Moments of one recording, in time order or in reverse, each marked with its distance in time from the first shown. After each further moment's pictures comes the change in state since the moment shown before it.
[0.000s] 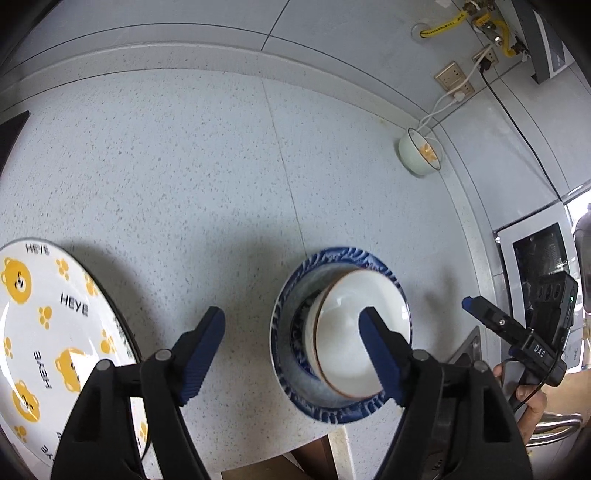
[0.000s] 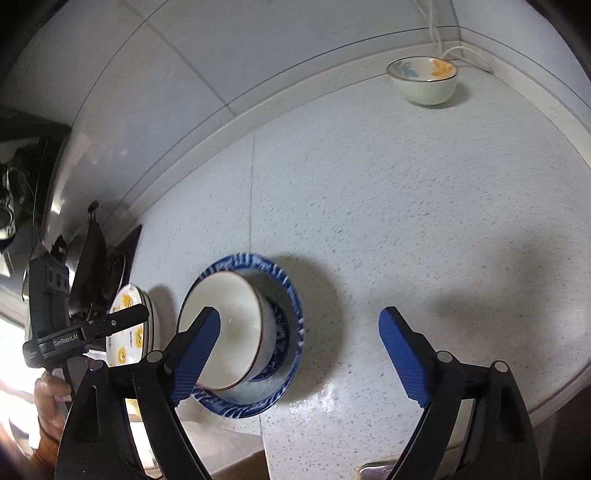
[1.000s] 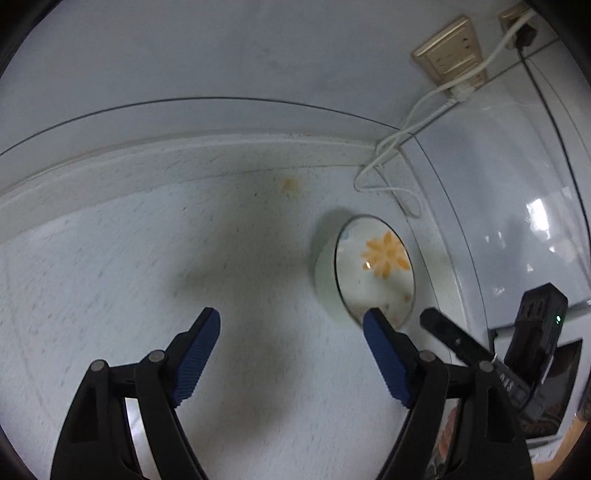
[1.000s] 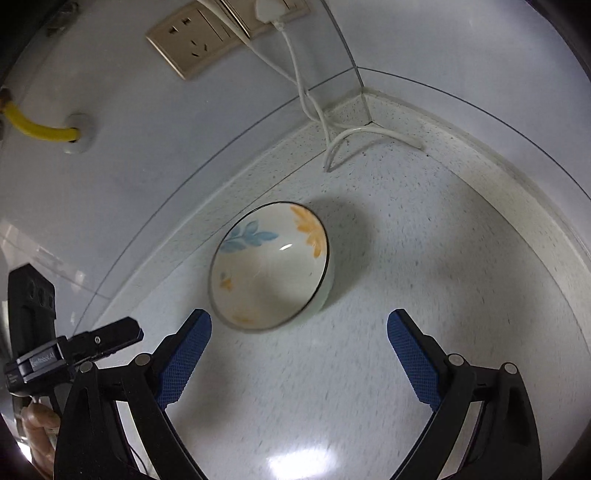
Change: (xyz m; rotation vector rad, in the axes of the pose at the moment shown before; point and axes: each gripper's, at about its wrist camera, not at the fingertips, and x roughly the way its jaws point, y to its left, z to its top) left arm 0.241 -0.214 0.293 0.161 0.084 -0.116; right arm 0.059 -0.167 0.261 0.219 -0.132 -0.172
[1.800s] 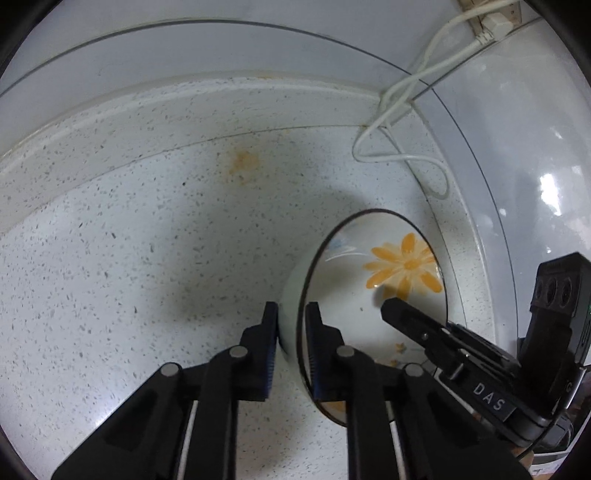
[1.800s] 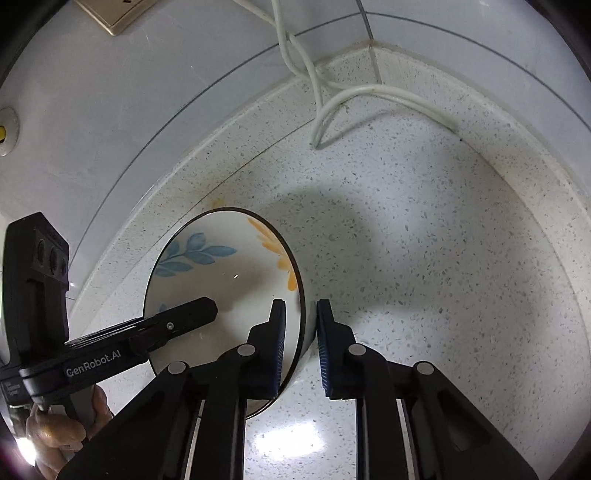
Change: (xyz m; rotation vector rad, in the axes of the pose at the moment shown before) left arm 0.093 -0.033 0.018 0.056 0.132 0.029; right arm 0.072 -0.016 0.030 -0.012 0.141 -0.021
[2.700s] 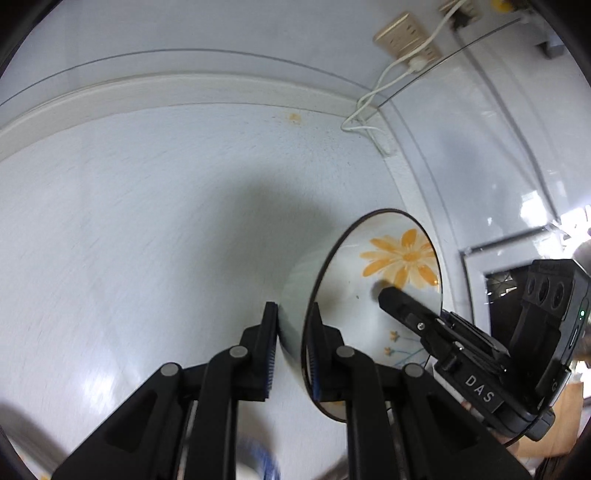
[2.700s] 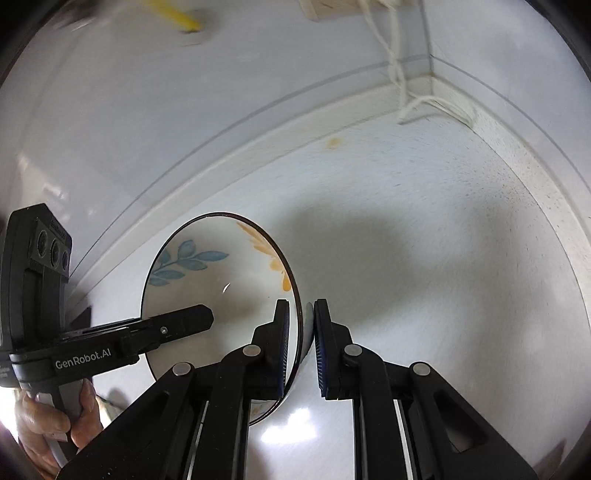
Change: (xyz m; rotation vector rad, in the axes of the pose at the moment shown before) left arm -0.202 0.042 -0.208 -0.091 -0.078 -0.054; right arm -0.125 0.124 -0.167 -0.204 -0.034 0.044
